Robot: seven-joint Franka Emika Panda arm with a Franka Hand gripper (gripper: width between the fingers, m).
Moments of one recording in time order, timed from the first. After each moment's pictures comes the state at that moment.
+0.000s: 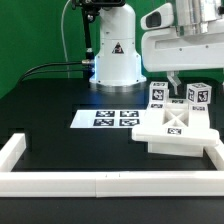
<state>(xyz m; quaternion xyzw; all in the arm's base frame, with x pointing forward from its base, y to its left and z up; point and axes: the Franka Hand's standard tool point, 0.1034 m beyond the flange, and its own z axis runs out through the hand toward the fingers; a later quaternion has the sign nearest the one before) 0.507 0.121 0.112 -0.96 0.28 -0.02 0.08</state>
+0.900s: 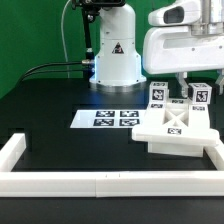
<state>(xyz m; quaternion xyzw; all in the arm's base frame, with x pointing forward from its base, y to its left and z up) 0.509 0.124 0.110 -1.00 0.00 -0.04 0.02</state>
